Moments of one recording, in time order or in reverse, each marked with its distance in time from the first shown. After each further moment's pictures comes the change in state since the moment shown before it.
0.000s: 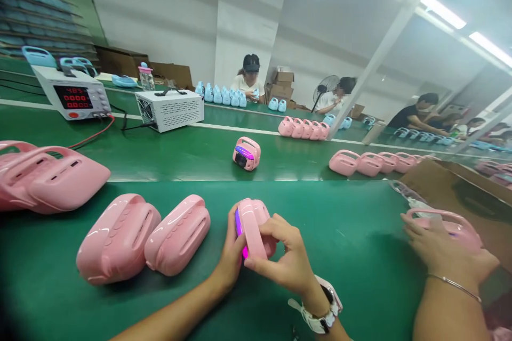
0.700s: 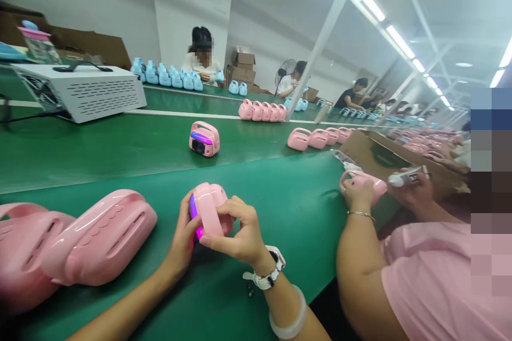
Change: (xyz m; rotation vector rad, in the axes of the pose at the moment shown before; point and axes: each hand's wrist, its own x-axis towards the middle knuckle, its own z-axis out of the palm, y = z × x) left_hand 0.008 0.004 0.002 0.153 0.011 0.046; right_hand -0.010 0.005 0.001 0.140 0.169 0.065
